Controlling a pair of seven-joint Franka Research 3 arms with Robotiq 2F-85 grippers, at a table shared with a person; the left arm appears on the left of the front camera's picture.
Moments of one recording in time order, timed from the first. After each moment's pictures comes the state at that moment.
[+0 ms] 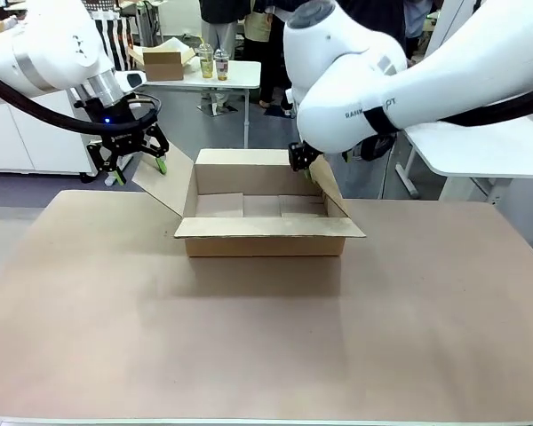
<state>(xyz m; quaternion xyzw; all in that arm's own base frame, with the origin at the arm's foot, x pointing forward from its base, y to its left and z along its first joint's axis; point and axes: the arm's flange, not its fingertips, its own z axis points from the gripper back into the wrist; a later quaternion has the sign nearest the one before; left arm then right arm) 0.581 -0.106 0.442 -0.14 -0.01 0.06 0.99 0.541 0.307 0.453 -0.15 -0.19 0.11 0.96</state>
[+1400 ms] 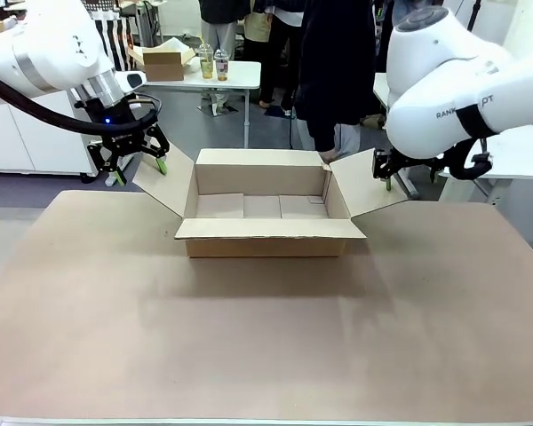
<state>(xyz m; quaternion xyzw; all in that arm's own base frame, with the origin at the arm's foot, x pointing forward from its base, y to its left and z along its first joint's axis) 0.581 -0.106 0.442 -0.14 -0.01 0.06 0.99 0.521 0.144 0.440 -0.15 -0.15 -0.07 0.97</state>
